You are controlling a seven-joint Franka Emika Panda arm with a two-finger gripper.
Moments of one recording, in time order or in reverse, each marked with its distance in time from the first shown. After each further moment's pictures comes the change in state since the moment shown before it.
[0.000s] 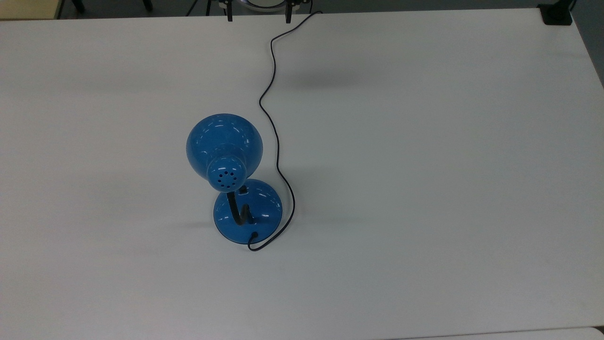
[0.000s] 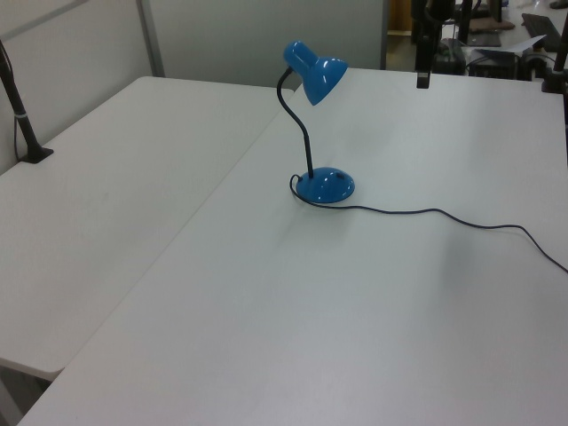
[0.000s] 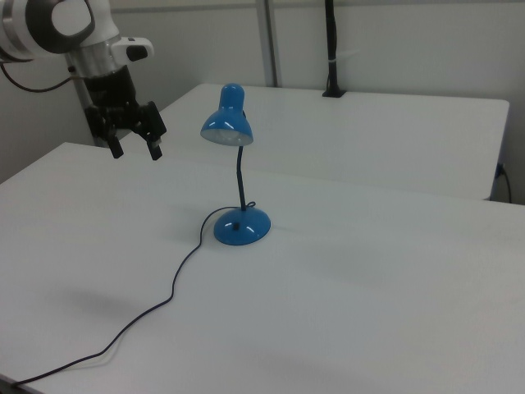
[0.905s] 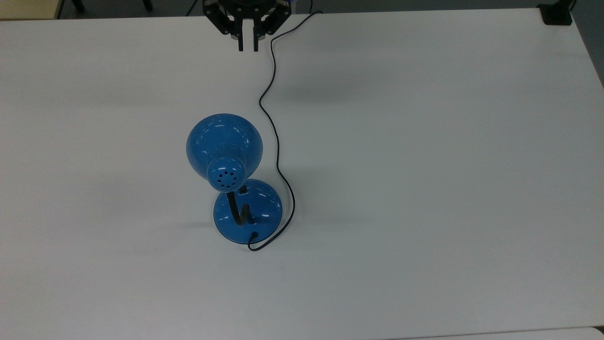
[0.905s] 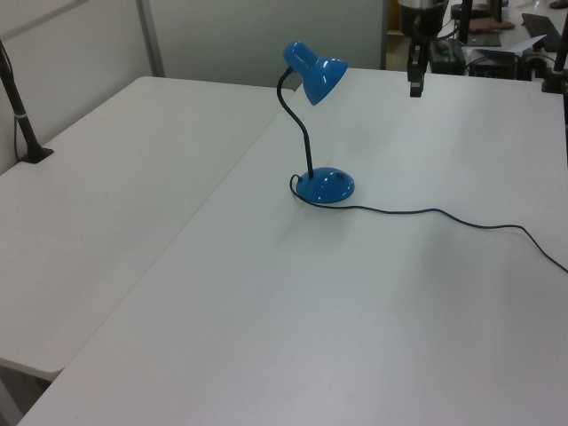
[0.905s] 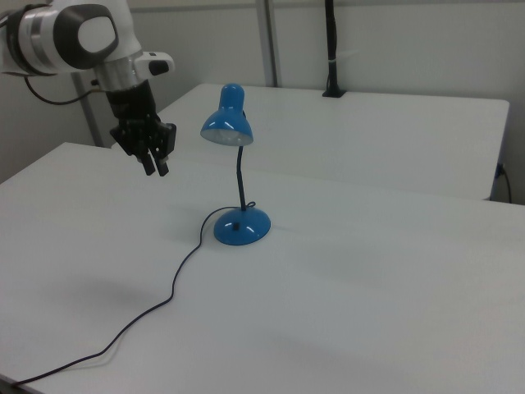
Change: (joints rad) arm -0.058 0.057 0.024 -0.008 0.000 0.058 -0.049
